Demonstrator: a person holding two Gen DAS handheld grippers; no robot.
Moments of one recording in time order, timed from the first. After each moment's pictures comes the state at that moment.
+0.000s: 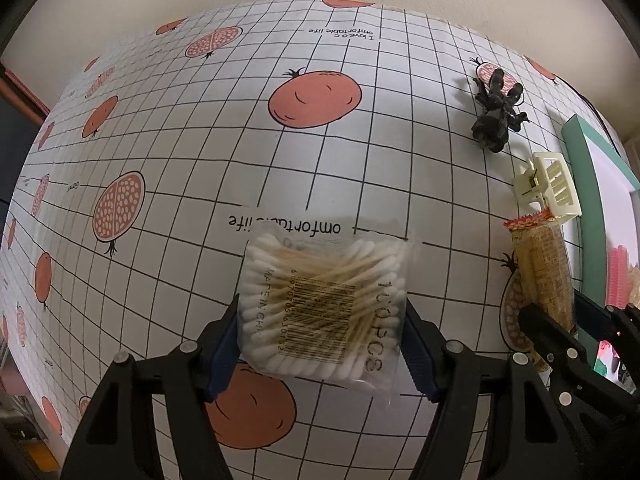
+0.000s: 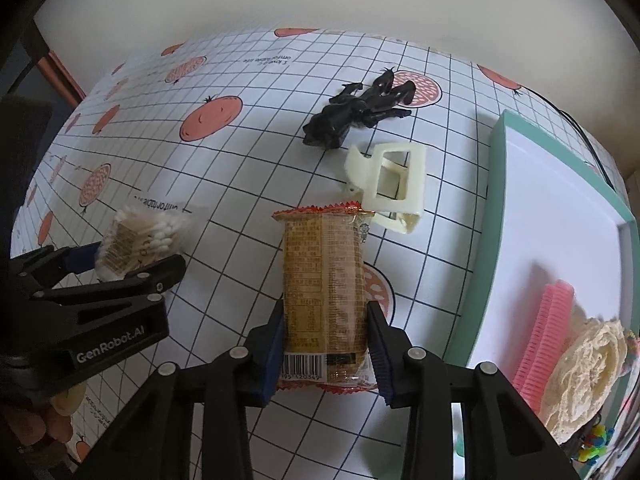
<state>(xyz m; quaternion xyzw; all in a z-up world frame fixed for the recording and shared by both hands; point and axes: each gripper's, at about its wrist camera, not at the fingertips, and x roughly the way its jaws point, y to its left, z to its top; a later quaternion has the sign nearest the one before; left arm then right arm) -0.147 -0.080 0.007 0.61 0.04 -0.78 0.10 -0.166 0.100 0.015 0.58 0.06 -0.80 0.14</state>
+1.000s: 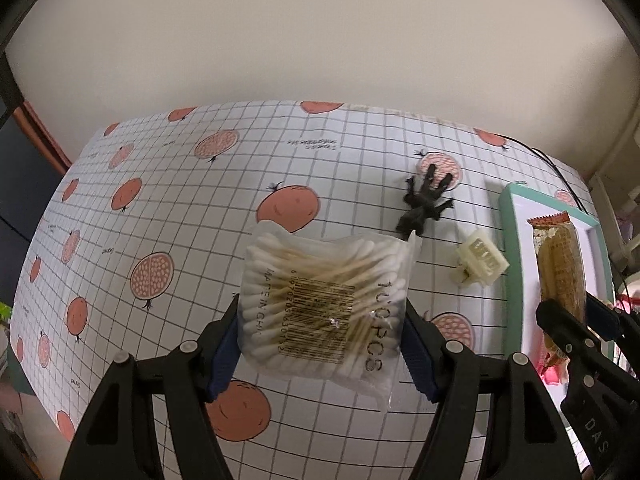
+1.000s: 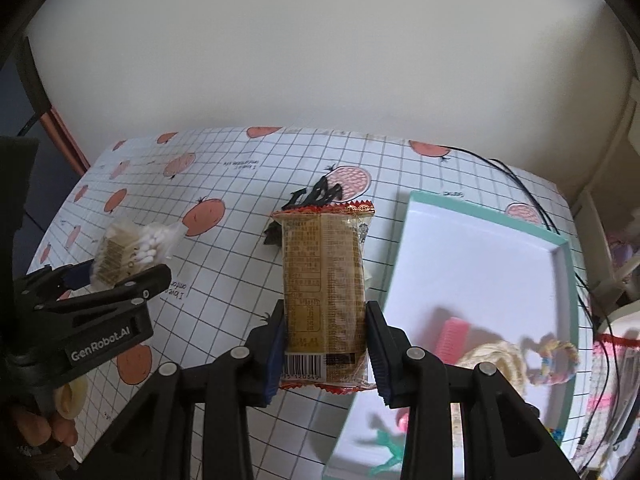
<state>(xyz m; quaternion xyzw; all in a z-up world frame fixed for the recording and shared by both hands) -0.169 0.018 0.095 0.52 0.02 -0.85 0.10 -0.160 0.161 0.088 0.48 0.01 -0.87 0.11</state>
